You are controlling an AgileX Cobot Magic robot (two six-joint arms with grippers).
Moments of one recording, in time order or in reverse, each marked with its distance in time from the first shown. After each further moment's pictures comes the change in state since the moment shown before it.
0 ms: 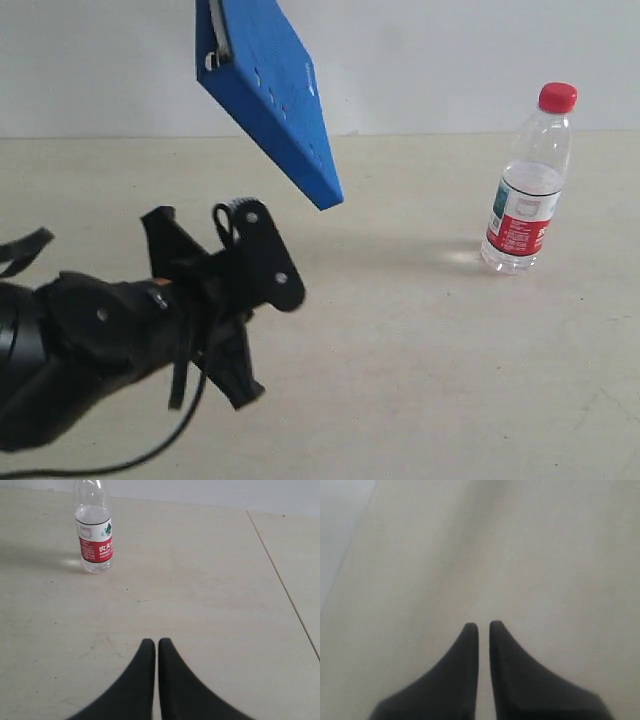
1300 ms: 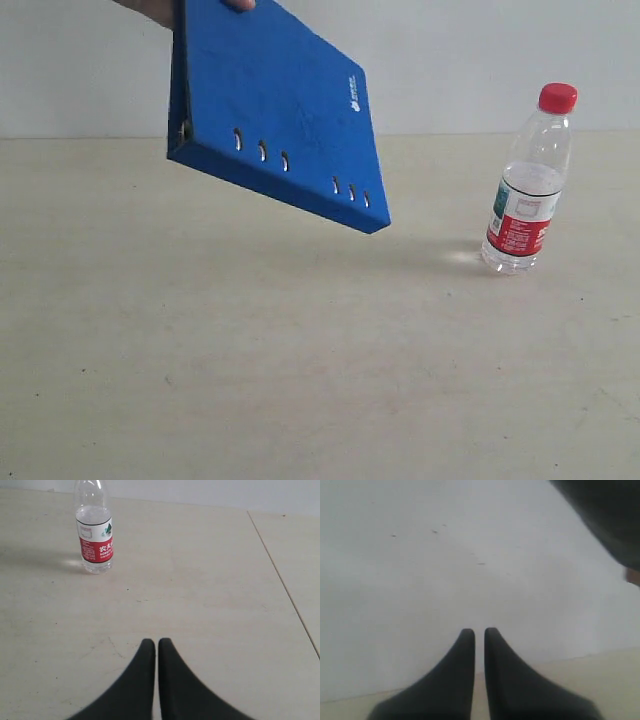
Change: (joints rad) left arm 0.699 -1.197 0.232 -0.146 0.370 -0.135; right arm 0.000 0.000 0.000 0.000 0.000 0.004
